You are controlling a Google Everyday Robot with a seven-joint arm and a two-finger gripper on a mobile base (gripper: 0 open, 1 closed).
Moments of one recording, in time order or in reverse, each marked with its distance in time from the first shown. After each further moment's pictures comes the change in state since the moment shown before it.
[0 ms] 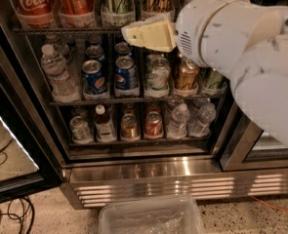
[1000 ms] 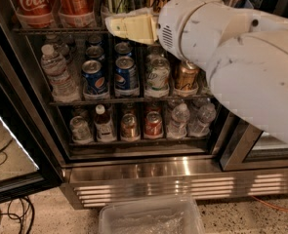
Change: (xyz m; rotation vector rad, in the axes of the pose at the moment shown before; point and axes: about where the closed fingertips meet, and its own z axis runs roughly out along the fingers) arm -0.009 0.016 0.036 -0.064 -0.080 0.096
